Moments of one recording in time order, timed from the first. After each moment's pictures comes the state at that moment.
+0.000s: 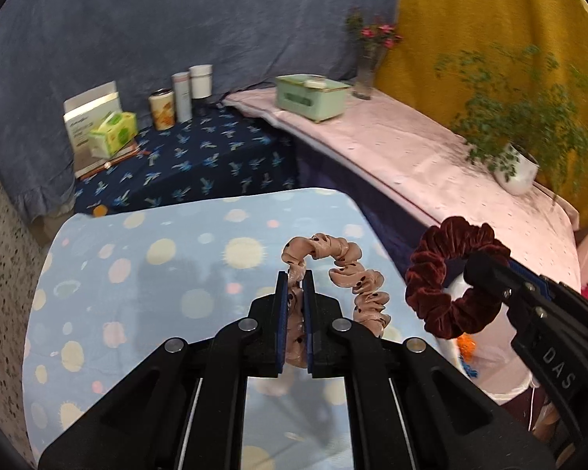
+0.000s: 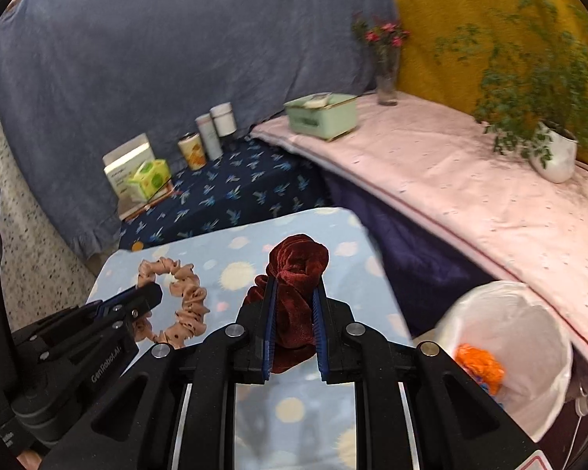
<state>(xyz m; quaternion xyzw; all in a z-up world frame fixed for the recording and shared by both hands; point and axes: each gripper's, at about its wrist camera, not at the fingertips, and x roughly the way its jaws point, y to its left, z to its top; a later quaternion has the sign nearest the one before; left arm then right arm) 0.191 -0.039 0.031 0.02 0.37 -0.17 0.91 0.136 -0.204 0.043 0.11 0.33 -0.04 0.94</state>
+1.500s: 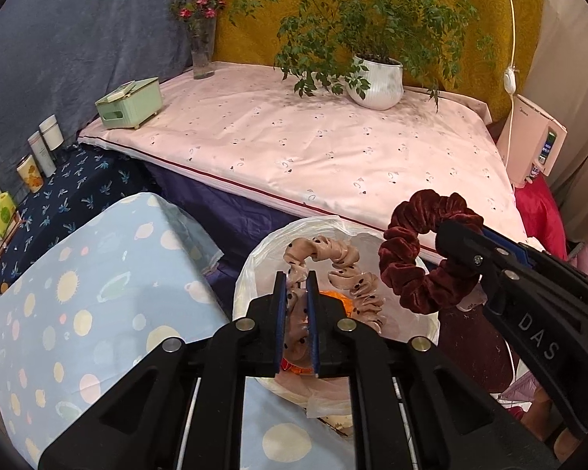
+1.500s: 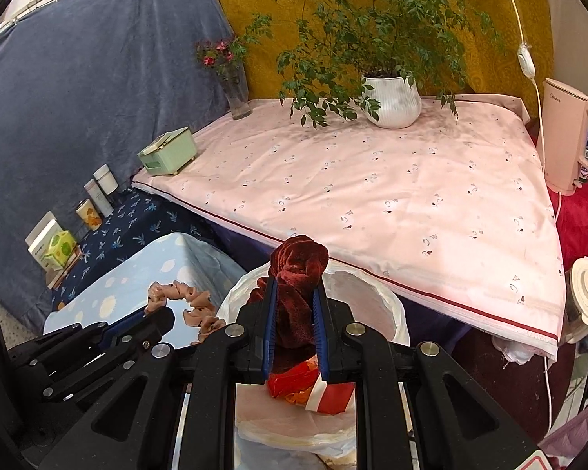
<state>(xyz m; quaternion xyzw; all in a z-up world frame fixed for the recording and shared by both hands) 0.094 -0.284 0.010 0.14 0.37 -0.34 0.85 0.010 -0.428 0.018 0.20 0.31 -0.20 0.91</state>
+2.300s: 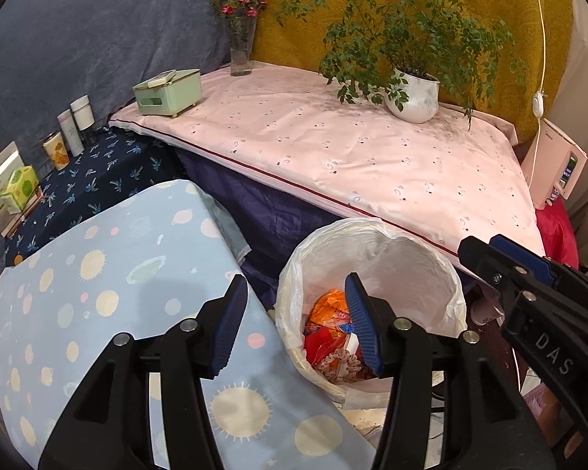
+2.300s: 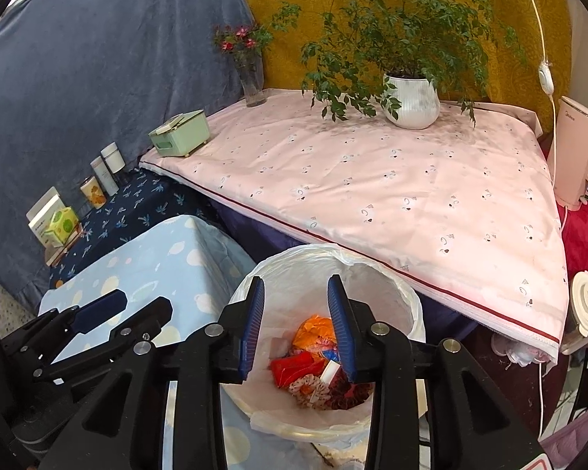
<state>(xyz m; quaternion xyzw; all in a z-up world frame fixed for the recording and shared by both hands) 0.108 -0.240 0.011 0.11 0.37 -0.29 0.87 0.023 -0.401 0.019 0.17 0.33 -0.18 0.91</state>
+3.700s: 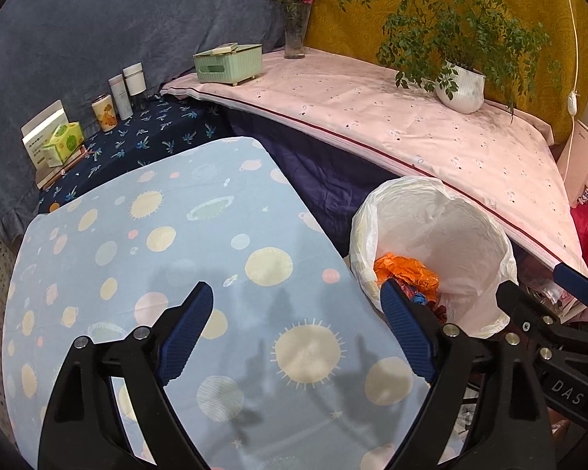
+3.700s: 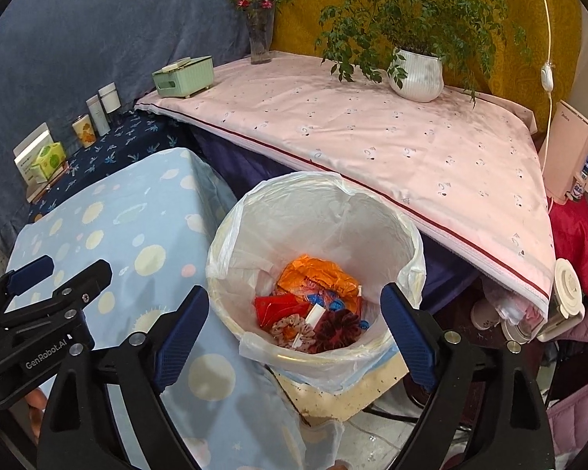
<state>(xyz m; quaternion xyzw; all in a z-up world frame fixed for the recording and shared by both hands) 0.090 -0.162 -0.028 0.10 0.39 -0.22 0.89 -0.005 -0.351 -0.028 0.11 0.39 -0.20 0.89</state>
